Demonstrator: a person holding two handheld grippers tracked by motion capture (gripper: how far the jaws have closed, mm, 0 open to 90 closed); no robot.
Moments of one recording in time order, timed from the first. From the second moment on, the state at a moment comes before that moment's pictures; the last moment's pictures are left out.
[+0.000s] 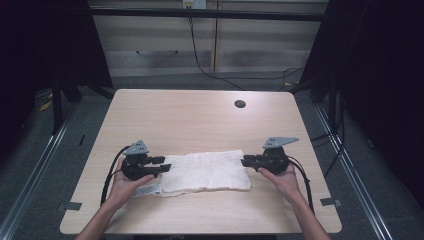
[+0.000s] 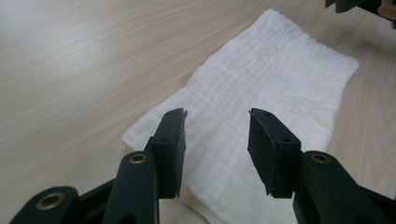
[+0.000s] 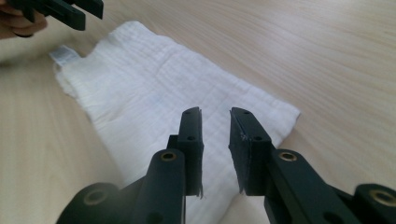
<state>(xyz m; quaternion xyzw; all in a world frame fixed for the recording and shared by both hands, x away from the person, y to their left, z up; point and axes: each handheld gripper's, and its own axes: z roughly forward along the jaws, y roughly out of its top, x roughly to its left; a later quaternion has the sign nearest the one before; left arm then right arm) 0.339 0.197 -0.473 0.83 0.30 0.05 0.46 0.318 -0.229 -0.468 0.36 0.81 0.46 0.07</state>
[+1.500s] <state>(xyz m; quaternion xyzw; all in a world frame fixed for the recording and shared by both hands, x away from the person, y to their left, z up) 0.335 0.184 -0.507 0.86 0.28 0.04 0.42 0.322 -0.241 -0.489 0.39 0.82 0.40 0.09</state>
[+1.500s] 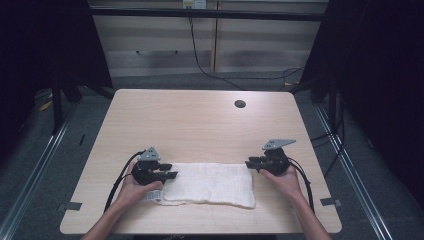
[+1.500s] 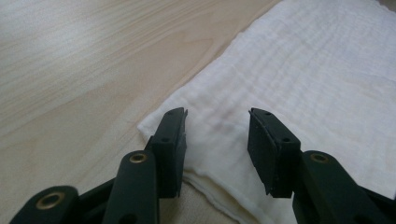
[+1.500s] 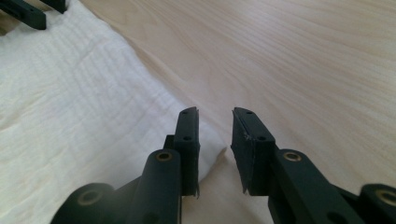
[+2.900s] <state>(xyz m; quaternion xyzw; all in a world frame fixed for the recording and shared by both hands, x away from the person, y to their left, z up) 0.361 0.188 -0.506 0.86 0.31 0.05 0.41 0.325 -0.233 -0.502 0.38 0.84 0.39 0.07</state>
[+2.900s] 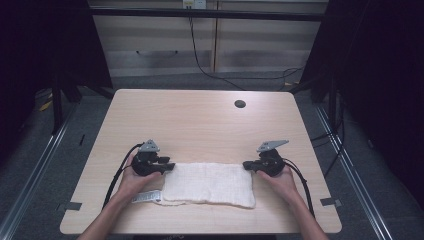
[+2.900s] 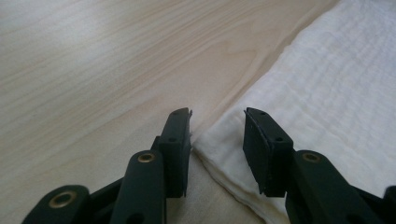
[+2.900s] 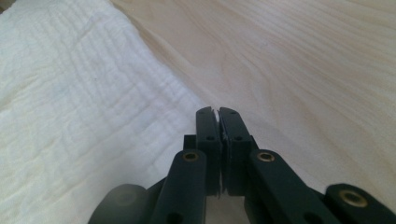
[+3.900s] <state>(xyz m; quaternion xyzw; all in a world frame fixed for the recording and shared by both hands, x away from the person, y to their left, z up) 0.345 0.188 -0.472 0.83 0.30 0.05 0.46 0.323 -0.232 -0.460 0.36 0.82 0.45 0.07</state>
